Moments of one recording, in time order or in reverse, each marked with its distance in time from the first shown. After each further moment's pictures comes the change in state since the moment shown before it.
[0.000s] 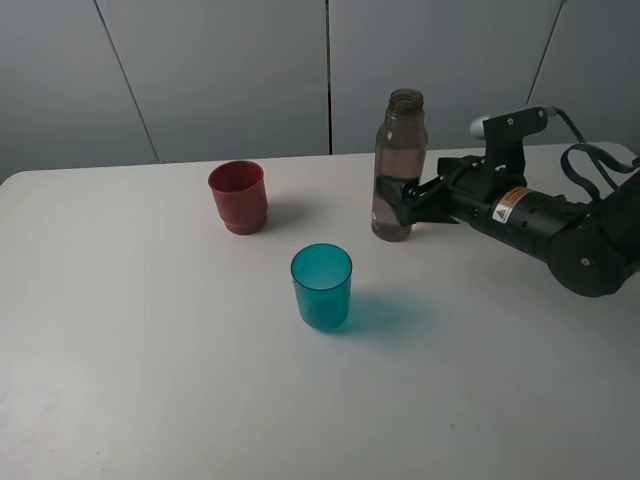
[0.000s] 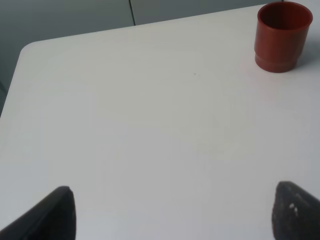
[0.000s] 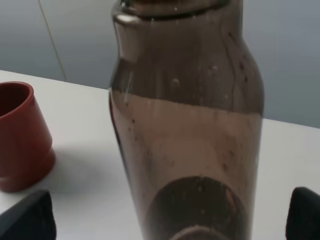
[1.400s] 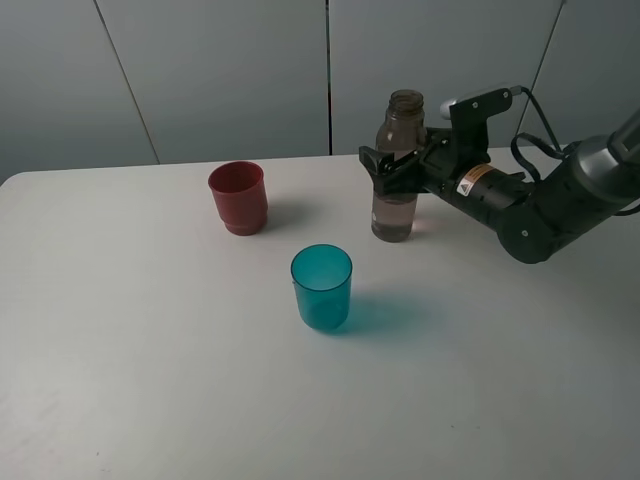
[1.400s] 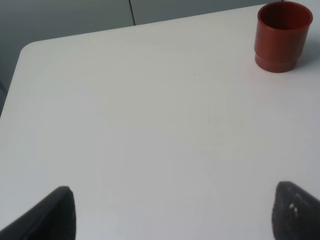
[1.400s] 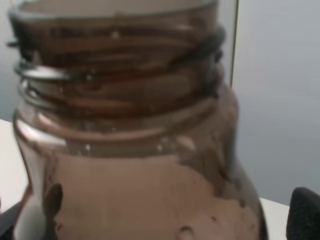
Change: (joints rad) left arm 0.000 0.000 0.000 0.000 0.000 0.000; right arm 0.000 0.170 -0.221 0.020 -0.067 -0.083
